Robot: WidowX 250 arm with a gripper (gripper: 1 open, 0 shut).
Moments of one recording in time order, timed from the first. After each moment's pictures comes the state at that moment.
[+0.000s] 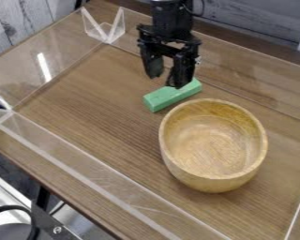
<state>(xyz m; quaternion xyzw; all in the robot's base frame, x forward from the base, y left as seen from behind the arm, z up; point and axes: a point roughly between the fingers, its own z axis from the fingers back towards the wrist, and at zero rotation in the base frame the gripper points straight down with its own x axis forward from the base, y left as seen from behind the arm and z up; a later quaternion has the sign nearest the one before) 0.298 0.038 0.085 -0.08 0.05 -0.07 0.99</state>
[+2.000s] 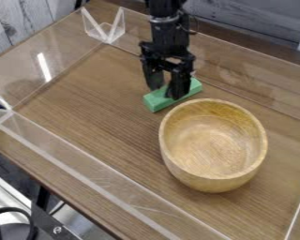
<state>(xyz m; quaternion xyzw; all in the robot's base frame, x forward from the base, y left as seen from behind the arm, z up) 0.314 0.051 0.041 -0.09 0.06 -0.07 0.99</state>
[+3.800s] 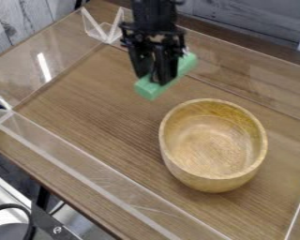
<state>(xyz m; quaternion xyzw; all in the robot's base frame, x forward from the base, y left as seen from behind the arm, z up) 0.269 0.014 0.106 -0.12 0.06 -0.09 0.99</state>
